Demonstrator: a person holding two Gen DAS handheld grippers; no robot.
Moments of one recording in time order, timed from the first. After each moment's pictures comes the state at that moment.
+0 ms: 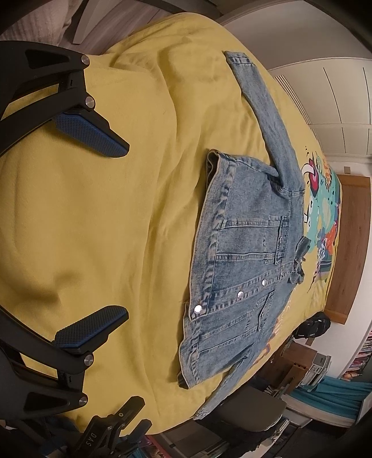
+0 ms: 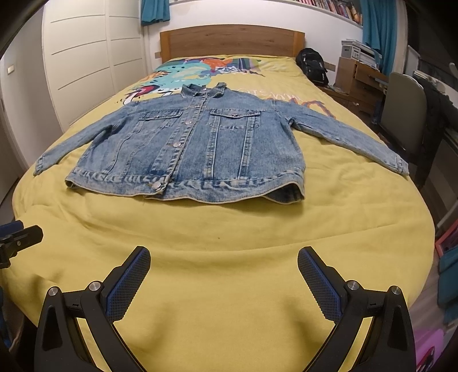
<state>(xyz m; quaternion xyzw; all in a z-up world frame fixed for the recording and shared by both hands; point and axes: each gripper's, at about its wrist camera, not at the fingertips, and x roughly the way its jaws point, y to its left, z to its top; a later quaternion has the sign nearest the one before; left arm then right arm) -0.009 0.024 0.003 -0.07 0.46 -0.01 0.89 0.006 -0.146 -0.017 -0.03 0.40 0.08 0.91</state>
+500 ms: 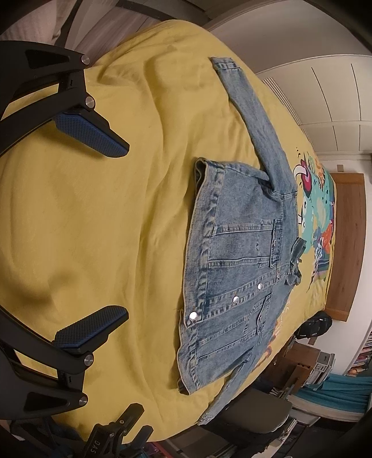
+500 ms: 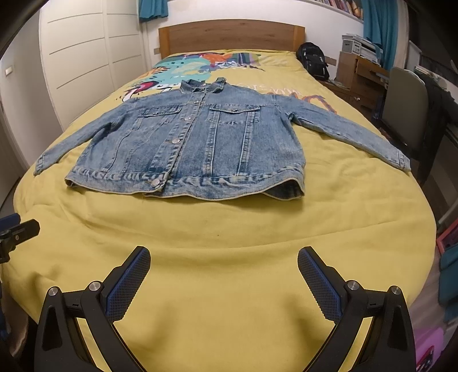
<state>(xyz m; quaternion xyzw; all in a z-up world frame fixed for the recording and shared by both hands) -0.004 0.027 0.010 -0.04 0.45 0.01 0.89 0.010 -0.148 -0.016 -0.02 0.42 0.08 0.90</state>
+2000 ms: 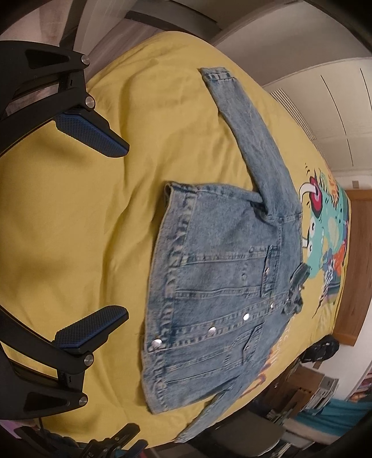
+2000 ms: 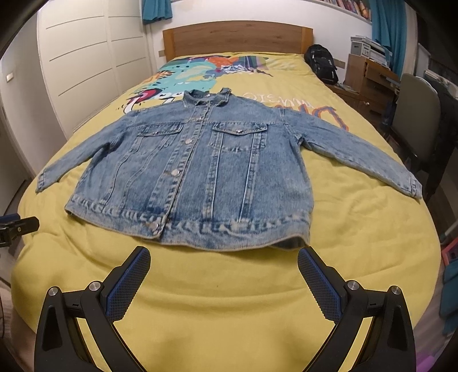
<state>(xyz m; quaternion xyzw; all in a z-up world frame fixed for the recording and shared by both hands) 0.062 0.060 0.038 -0.05 0.50 0.05 0.86 0.076 -0.148 0.016 -0.02 0.42 0.10 0.90</state>
